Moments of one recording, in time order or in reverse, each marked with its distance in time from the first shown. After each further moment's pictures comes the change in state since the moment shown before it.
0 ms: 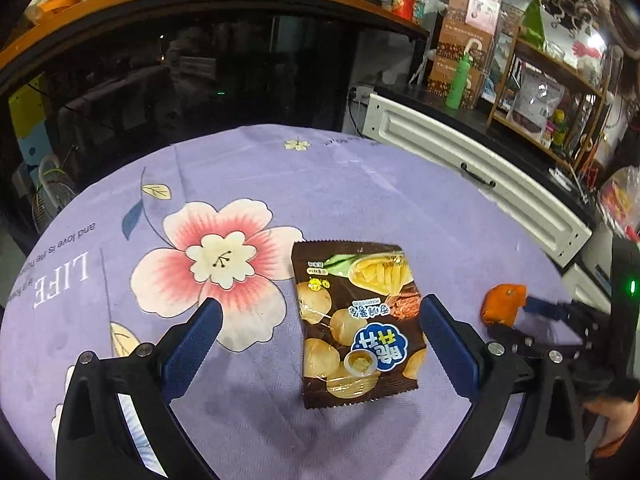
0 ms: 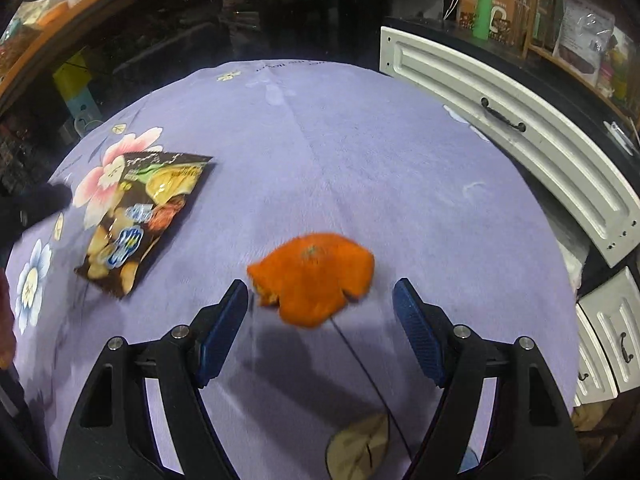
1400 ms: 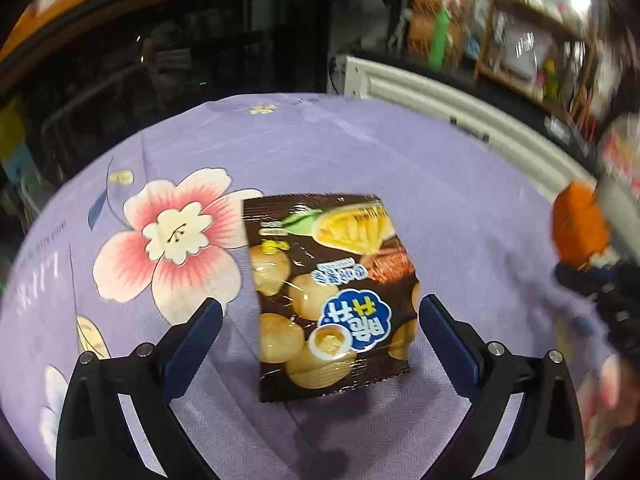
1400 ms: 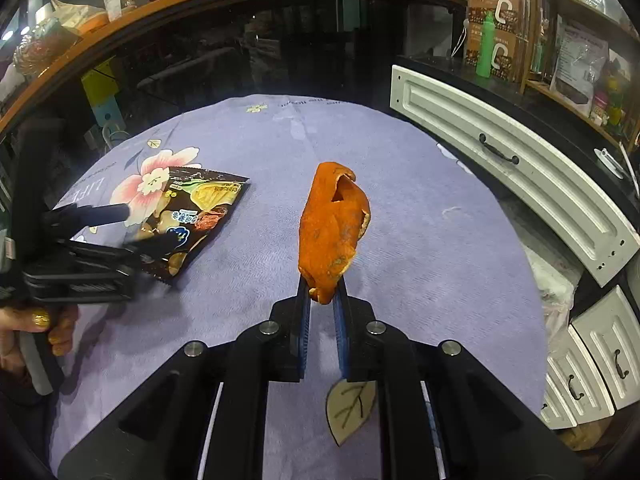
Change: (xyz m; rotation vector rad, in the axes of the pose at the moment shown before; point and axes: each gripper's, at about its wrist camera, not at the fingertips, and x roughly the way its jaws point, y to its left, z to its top) left arm 0.029 -0.040 -0.017 0.130 0.094 0.030; right arm -0.062 0.002 -0.019 -0.056 -0.119 0.037
